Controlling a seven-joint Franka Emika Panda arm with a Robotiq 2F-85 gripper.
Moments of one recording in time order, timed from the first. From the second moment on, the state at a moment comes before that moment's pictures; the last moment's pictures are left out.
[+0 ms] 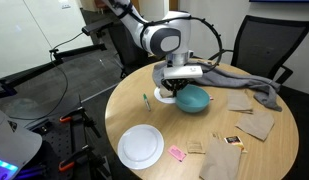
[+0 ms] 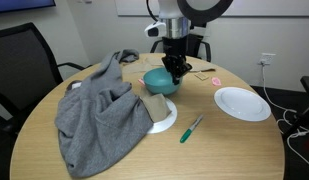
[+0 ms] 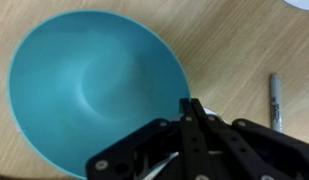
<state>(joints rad) -0.15 0.68 0.08 -1.89 -0.16 2.51 -1.06</state>
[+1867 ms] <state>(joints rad) -0.09 0.23 0.00 -2.15 -0.28 2.32 -0.98</state>
